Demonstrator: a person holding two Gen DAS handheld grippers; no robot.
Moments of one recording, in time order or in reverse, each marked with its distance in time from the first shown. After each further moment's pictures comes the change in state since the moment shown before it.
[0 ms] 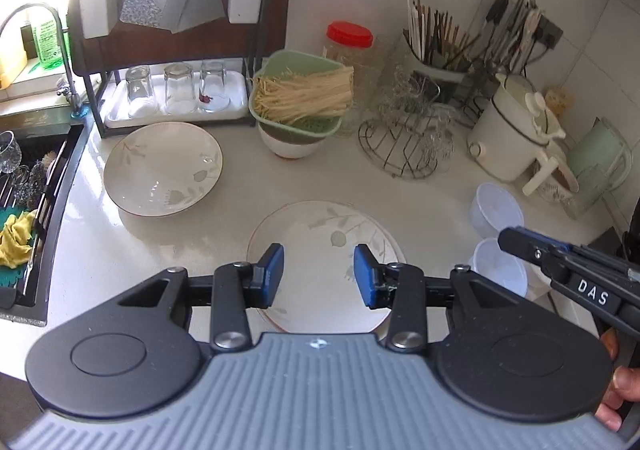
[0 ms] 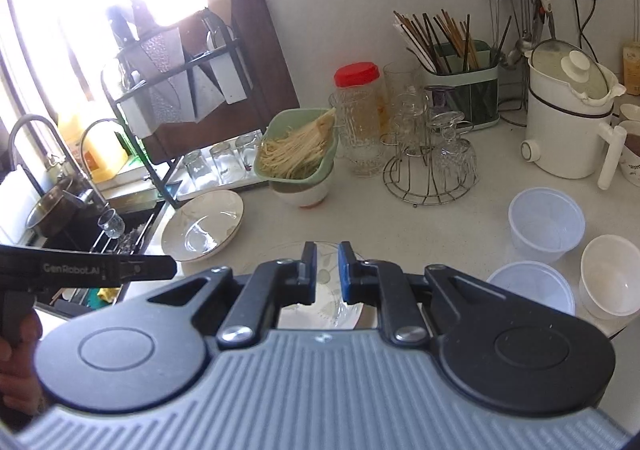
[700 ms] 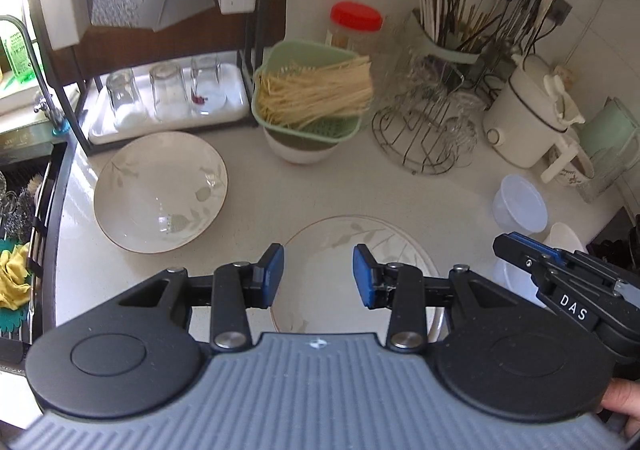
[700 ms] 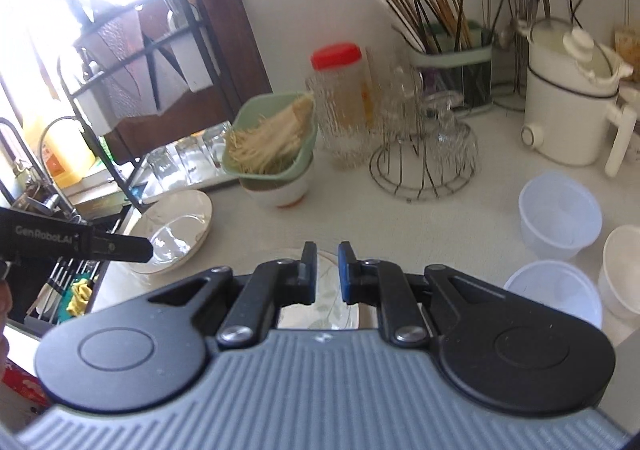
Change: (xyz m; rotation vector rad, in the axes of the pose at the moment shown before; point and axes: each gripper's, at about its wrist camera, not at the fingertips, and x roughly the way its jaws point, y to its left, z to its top) left arm 0.054 0.025 0.052 0.072 0.091 -0.013; right arm 0.059 0.005 0.001 0.031 0.008 -0.064
